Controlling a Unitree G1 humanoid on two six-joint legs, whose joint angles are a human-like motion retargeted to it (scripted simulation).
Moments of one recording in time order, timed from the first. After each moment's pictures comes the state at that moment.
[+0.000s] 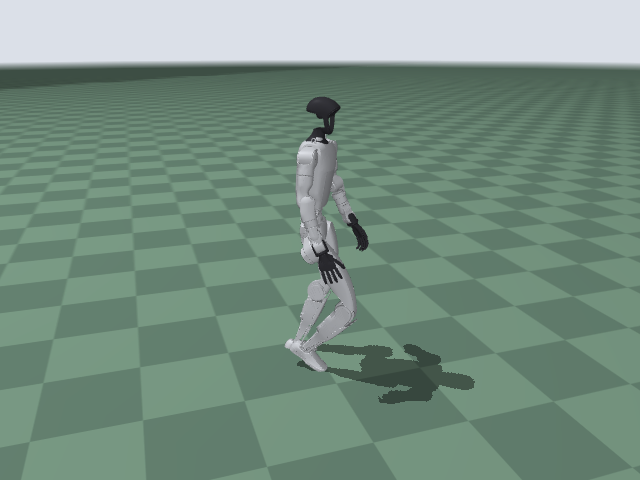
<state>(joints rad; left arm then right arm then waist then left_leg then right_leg) -0.15 0.28 -0.36 1.20 0.19 -0.15 0.09 -0.11 -0.25 0.27 1.21 -0.02 -0.13 -0.10 -0.13 -0.16 0.10 0.00 -0.26 0.04 0.36 -0.31 -0.03 -0.55 -0.28 -0.06 1.28 -0.26 0.12</state>
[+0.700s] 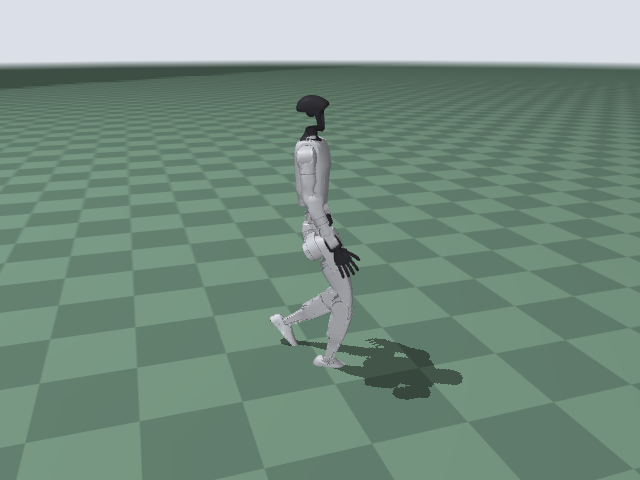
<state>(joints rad) 0.10 0.21 -0.34 1.30 0.32 -0.15 -0.06 -0.12 -0.22 0.24 1.22 -0.03 -0.11 -0.12 0.01 0.10 0.10 -0.08 0.02 -0.09 1.18 -0.17 -0.26 -0.30 0.16 -0.08 0.62 -0.06 0.16</state>
